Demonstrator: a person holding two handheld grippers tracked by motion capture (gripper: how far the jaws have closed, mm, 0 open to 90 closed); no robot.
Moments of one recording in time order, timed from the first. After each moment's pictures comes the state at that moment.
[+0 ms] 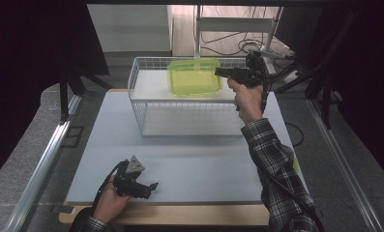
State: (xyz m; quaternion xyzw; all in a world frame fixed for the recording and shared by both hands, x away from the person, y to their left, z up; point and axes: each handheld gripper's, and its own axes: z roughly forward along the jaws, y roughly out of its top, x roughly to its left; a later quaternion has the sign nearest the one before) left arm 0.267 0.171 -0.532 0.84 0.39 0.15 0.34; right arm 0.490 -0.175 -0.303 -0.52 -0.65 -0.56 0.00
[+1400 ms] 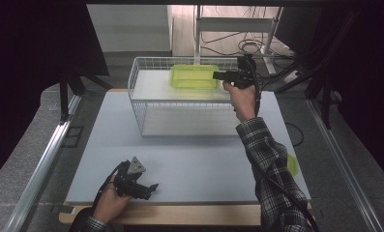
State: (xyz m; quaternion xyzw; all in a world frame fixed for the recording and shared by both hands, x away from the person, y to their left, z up) left arm 0.267 0.170 -0.534 0.85 0.38 0.15 0.33; right arm 0.508 -0.164 -0.320 -0.52 -0.68 -0.50 -0.06
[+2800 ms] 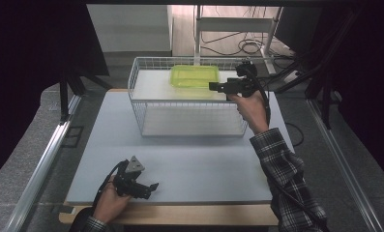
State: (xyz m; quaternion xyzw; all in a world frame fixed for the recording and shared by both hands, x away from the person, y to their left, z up) left arm 0.267 0.172 -0.531 0.84 0.39 0.14 0.34; right arm 0.470 -0.167 -0.314 -0.42 -0.76 -0.48 -0.11
